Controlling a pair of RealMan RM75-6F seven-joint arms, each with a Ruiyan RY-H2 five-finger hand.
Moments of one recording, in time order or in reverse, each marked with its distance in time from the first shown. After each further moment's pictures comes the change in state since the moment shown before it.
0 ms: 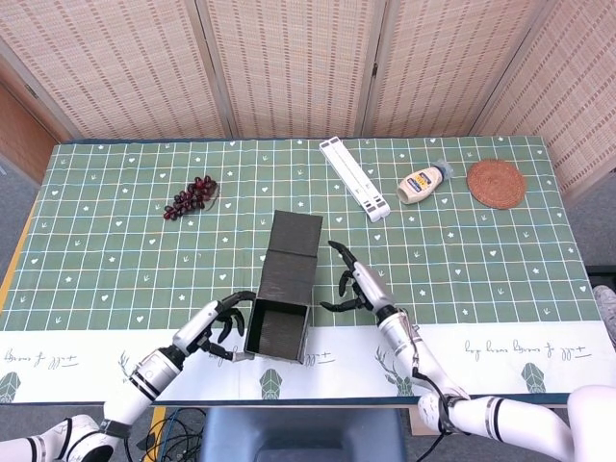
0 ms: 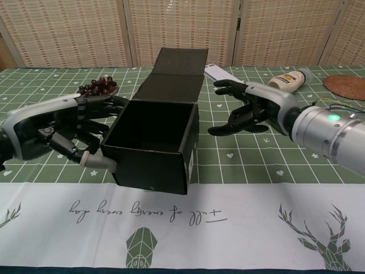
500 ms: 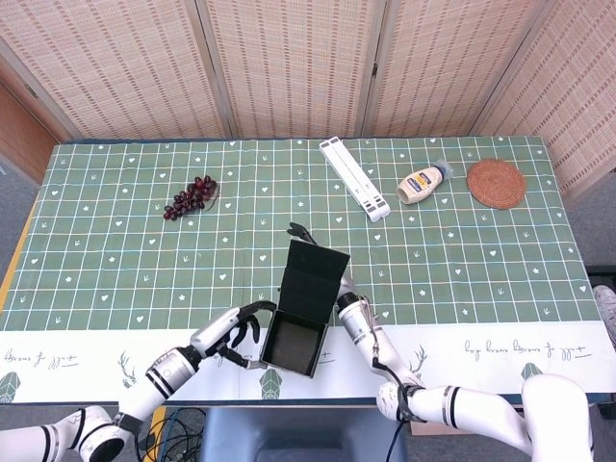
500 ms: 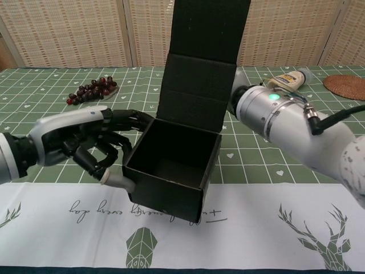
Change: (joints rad) left arm -0.078 -0.034 0.006 0.011 -0.044 -0.083 0.131; right arm 0.113 -0.167 0.134 0.073 -0.001 0.025 0.024
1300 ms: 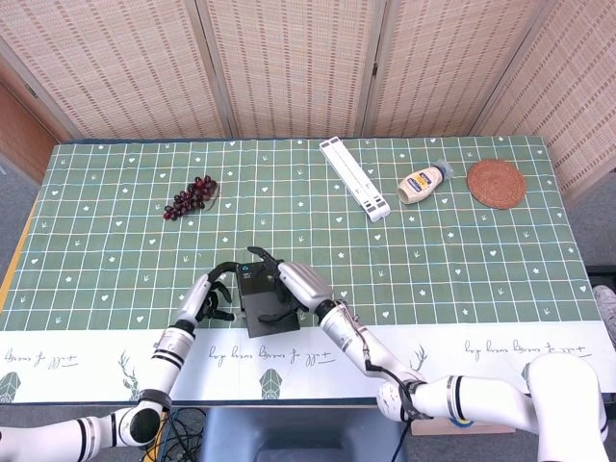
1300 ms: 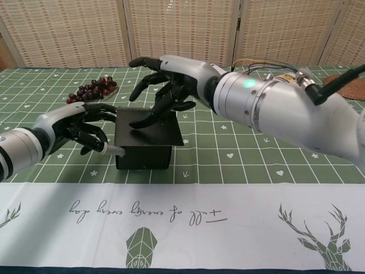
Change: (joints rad) left arm 0.033 -0.178 -0.186 0.084 -0.609 0.068 0.432; right arm 0.130 0.123 -0.045 -0.151 0.089 -0.122 -0.303
